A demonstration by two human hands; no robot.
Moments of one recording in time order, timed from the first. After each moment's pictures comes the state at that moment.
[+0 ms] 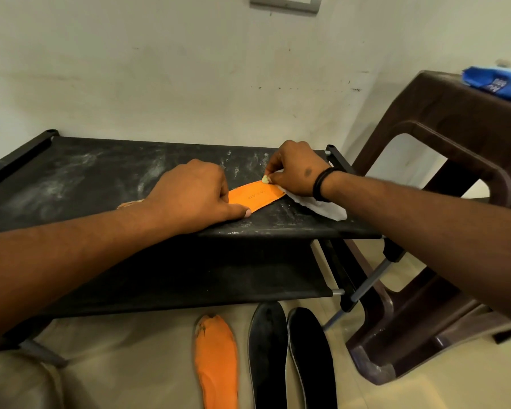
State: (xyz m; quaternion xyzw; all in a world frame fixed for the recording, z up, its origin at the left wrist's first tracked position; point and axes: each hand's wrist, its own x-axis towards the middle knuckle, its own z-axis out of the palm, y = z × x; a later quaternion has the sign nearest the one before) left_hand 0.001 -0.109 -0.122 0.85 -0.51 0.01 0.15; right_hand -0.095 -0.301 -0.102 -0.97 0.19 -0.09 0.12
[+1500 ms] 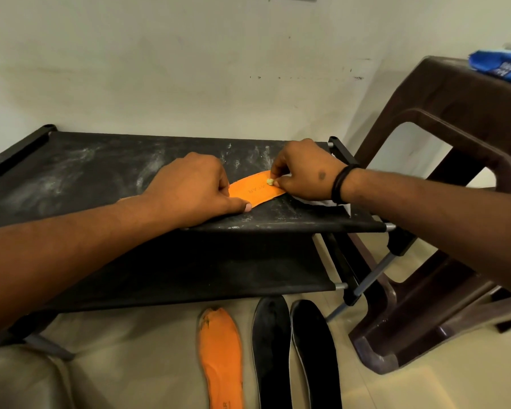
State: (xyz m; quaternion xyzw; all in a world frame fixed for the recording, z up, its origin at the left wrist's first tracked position) left_hand 0.003 -0.107 -0.124 0.84 -0.51 0.00 0.18; right_hand -0.119 -0.291 -0.098 -0.99 0.13 -0.06 0.07
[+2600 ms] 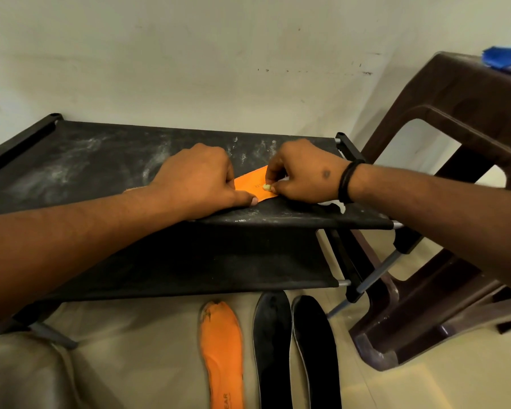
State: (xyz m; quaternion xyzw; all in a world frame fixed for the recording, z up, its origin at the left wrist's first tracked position) left_hand 0.002 -0.108 -0.122 0.85 -0.50 0.01 0.15; right_hand -0.123 -0.268 -0.090 -0.99 0.09 0.00 0.08
